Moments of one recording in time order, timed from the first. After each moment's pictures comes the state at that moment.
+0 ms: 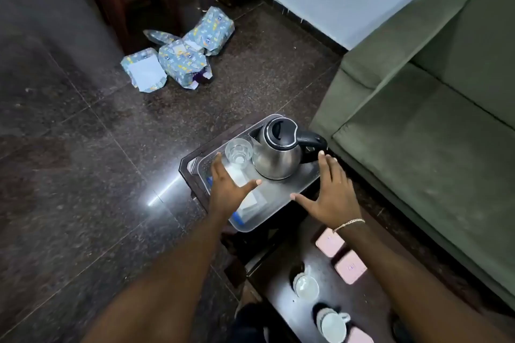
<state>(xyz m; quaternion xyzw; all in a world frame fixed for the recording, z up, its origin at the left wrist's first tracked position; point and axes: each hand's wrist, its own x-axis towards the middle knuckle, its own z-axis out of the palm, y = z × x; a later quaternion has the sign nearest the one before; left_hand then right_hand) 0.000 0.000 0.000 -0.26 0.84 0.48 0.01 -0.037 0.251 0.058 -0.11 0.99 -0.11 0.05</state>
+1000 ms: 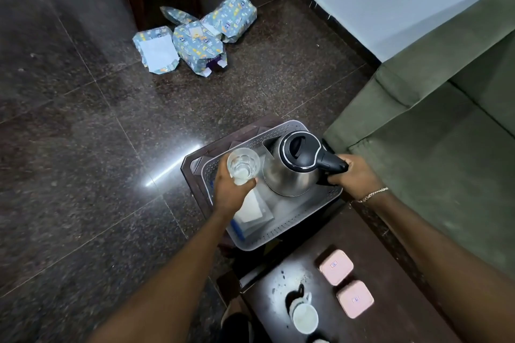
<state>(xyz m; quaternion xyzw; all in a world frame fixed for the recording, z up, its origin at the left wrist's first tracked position) -0.038 -0.021 -0.047 -0.30 0.74 0.60 -0.08 -0.164 0.234 0.052 -0.06 0.85 -0.44 0.27</state>
